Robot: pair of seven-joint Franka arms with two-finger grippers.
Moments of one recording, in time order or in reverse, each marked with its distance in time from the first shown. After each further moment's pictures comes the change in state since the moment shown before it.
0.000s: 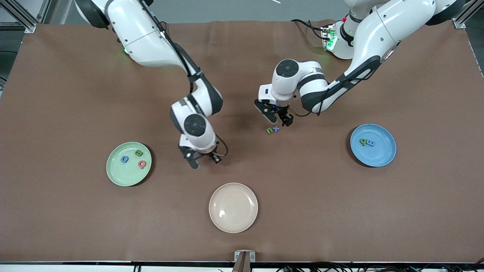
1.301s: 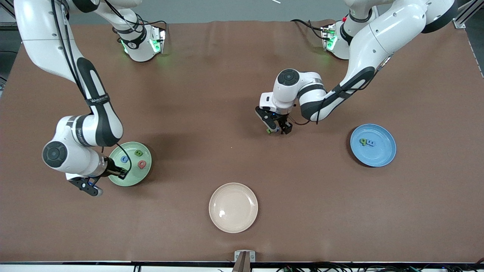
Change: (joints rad) left arm -0.089 0.049 0.123 0.044 0.078 0.078 0.000; right arm -0.503 -0.102 0.005 -0.113 -0.002 -0.026 -0.908
